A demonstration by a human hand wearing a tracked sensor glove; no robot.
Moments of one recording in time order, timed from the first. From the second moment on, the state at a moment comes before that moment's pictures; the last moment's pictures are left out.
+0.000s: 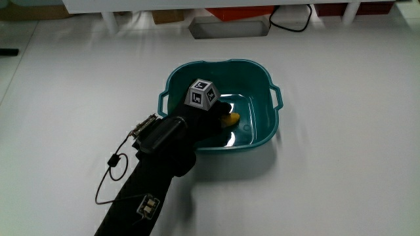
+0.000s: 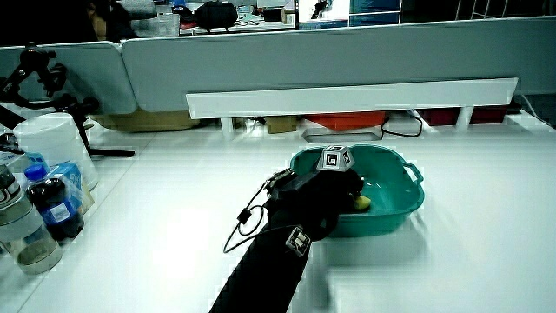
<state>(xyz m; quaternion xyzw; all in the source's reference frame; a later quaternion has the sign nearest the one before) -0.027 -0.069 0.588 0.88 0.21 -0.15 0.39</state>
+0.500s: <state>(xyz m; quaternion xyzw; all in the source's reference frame) -0.027 -0.068 0.589 0.88 0.20 -0.14 0.41</state>
